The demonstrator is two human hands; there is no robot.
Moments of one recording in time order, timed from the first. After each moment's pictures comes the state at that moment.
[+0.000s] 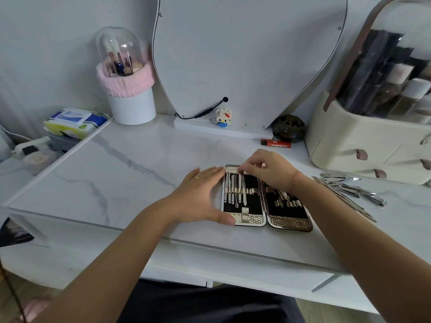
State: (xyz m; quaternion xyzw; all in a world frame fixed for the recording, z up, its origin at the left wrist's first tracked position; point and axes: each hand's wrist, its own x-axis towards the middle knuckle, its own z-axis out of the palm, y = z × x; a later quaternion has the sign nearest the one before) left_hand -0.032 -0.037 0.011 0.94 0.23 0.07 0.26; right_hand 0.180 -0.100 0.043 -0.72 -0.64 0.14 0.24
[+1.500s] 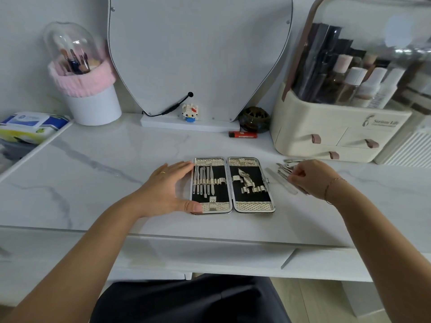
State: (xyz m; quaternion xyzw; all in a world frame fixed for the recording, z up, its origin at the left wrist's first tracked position) left_hand -0.033 -0.040 0.015 0.93 0.24 0.08 0.29; right_hand 0.260 -0.216 0.046 -0.89 -0.43 0.07 0.12
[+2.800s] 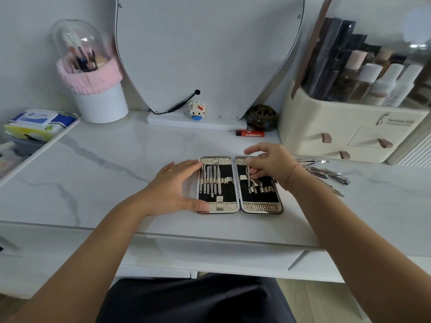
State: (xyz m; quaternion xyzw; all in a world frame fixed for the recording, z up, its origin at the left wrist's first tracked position) left_hand -0.032 -0.031 0.005 0.93 0.24 0.08 0.27; right_hand 0.203 -0.146 0.044 -0.71 -0.40 0.33 0.48
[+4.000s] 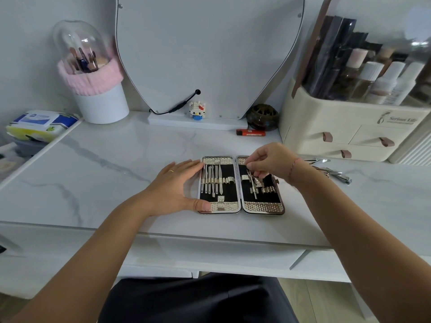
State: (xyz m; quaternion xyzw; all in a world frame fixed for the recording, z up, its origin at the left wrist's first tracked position) left_hand -0.030 -0.033 0.006 0.94 0.24 0.07 0.25; right_hand 0.214 -0.142 0.047 -0.75 -0.48 0.29 0.34
